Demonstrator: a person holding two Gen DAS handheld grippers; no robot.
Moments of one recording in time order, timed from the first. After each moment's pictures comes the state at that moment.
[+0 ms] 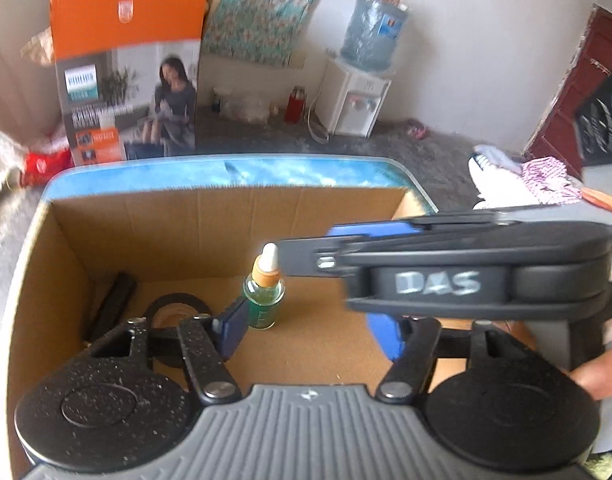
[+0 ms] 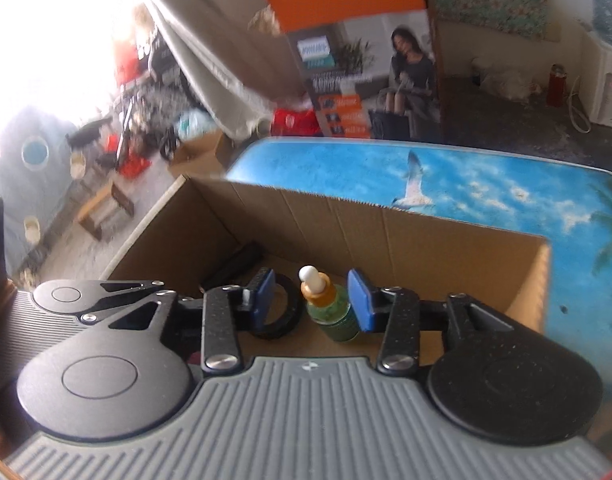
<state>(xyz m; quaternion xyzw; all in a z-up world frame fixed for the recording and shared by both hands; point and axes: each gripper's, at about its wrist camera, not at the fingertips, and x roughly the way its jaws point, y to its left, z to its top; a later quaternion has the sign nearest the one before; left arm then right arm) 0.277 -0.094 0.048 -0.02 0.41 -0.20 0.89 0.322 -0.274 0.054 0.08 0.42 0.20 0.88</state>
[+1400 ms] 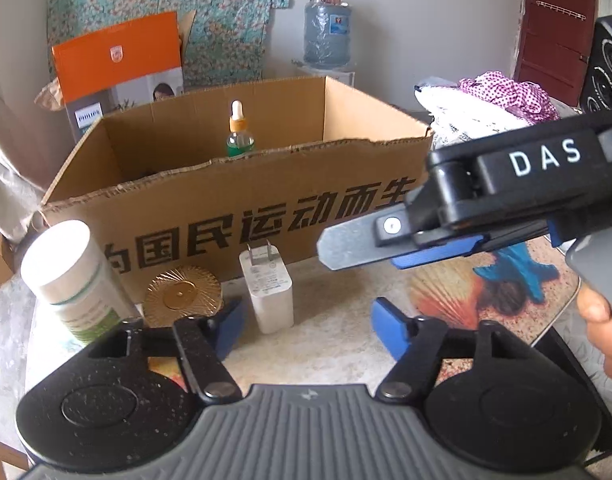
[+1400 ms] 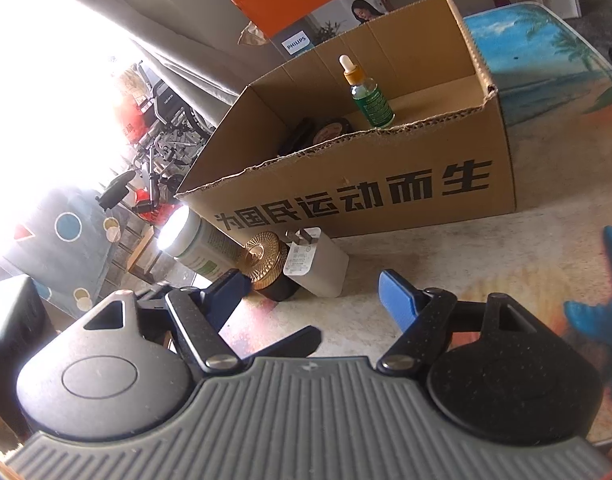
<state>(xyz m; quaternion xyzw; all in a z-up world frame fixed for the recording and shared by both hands) 0.070 -0.076 -0.014 0.08 0.36 -0.21 0.91 0.079 -0.269 0.005 0.24 0.43 0.18 0.85</state>
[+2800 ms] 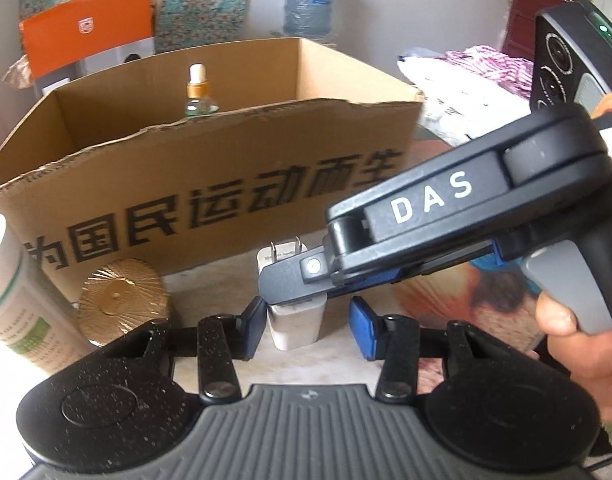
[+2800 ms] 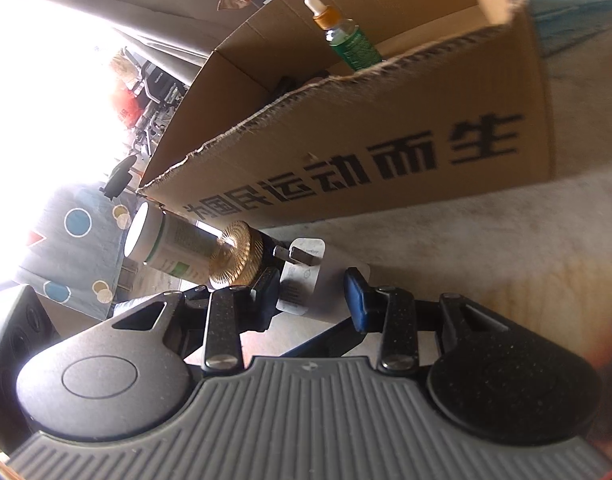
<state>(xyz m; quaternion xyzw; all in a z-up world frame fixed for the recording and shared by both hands) 0.087 -0.102 -0.035 0.08 0.40 -0.25 0.88 0.117 -0.277 -0.039 0.28 0.49 0.18 0.81</state>
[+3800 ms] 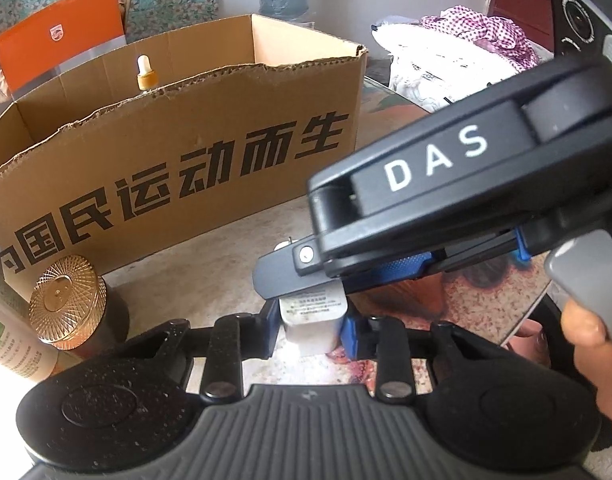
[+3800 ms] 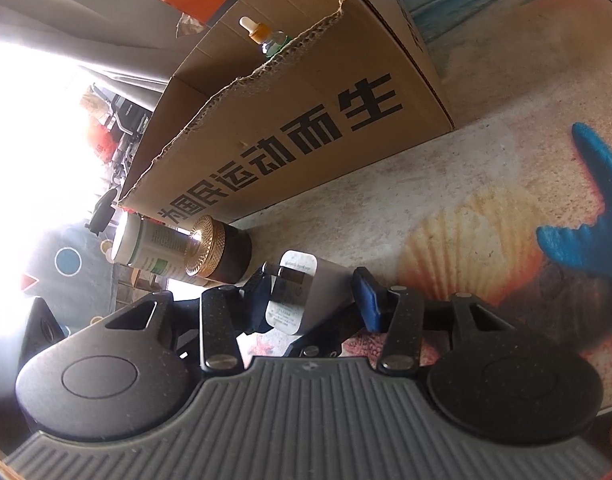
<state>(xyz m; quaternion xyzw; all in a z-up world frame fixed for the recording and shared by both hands) 0.082 -0.145 -0.050 0.13 0.42 -0.25 0.87 0.085 -0.307 -0.045 0.32 0.48 0.12 0.80</state>
